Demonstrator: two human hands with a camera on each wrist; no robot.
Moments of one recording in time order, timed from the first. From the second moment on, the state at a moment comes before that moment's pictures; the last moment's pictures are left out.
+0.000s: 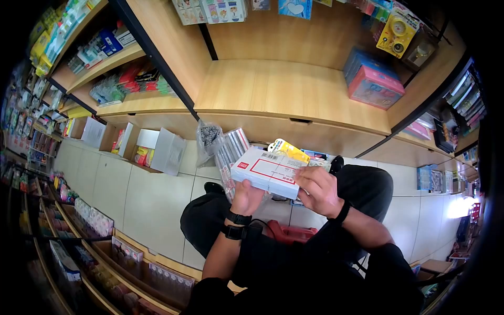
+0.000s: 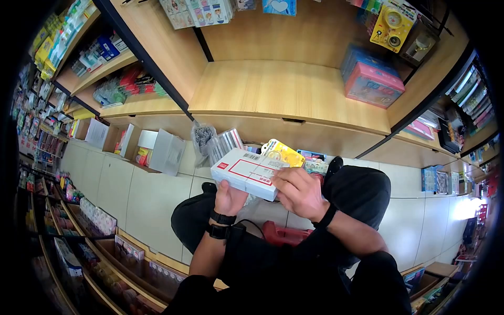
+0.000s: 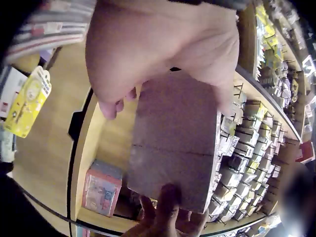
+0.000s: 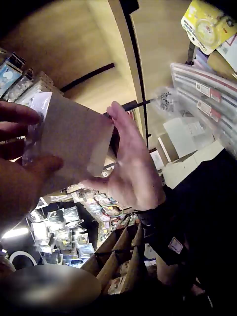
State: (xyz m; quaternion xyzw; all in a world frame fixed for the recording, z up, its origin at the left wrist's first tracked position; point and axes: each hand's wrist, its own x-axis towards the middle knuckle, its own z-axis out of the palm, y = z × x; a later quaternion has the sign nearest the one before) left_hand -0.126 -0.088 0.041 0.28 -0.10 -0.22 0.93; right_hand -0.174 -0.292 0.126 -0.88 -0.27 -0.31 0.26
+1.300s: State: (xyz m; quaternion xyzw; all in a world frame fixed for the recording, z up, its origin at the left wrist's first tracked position) left_hand -0.116 -0.086 0.041 0.17 0.03 -0.33 0.93; right_hand -0.142 -0.335 0.115 -0.54 0.07 0.18 0.82
